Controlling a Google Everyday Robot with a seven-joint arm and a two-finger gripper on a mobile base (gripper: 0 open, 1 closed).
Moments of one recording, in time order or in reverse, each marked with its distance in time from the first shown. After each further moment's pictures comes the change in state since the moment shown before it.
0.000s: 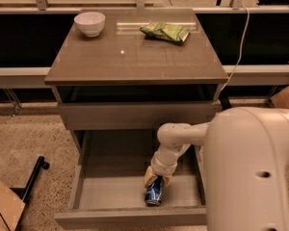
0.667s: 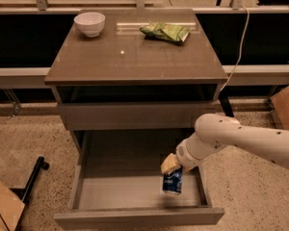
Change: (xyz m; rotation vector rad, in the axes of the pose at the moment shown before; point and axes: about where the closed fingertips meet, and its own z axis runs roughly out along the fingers) arm 0.034 -0.024 -0.132 -0.094 -0.284 -0.147
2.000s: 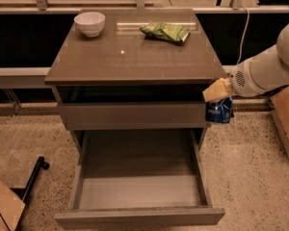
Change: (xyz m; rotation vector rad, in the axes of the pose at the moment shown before) arm -0.077 0.006 -0.327 0.205 -0.456 -0.244
